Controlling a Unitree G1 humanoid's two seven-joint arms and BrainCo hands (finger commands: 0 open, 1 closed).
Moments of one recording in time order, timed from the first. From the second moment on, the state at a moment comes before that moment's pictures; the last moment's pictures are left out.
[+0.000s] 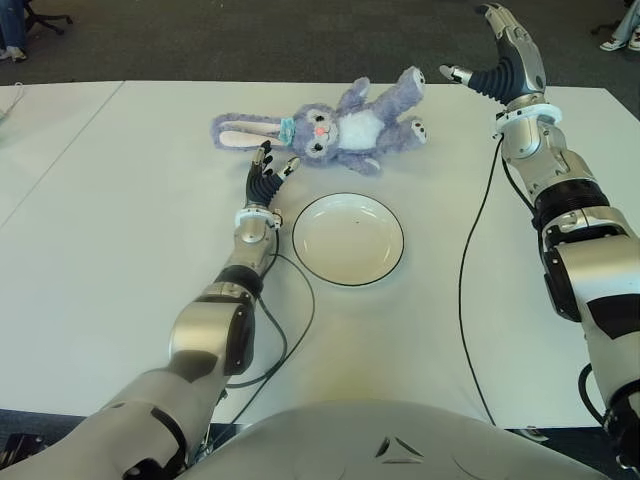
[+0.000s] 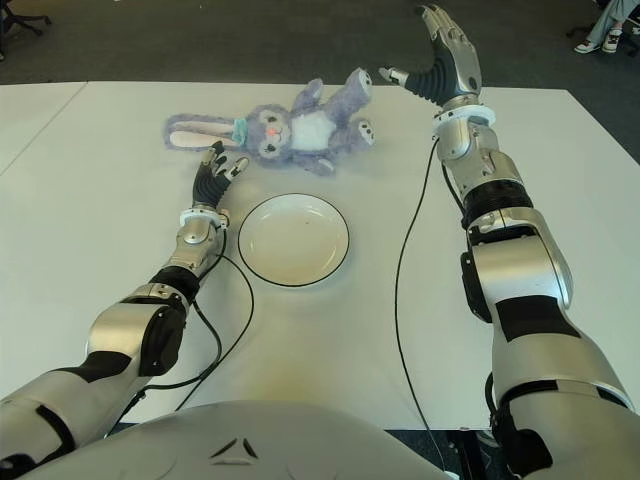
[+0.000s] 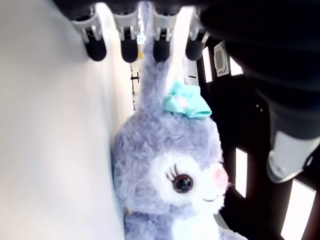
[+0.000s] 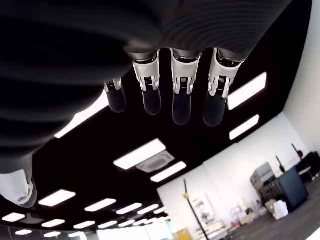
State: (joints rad) left arm -0.62 0.02 0.15 1.22 0.10 -0.51 0.15; right arm -0.99 -0.55 0.26 1.07 -0.53 -0.46 -0.42
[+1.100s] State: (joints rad) left arm -0.62 0.02 0.14 1.22 0.10 -0.51 0.15; right arm -0.93 -0.40 0.36 1.10 -0.55 -0.46 -0.42
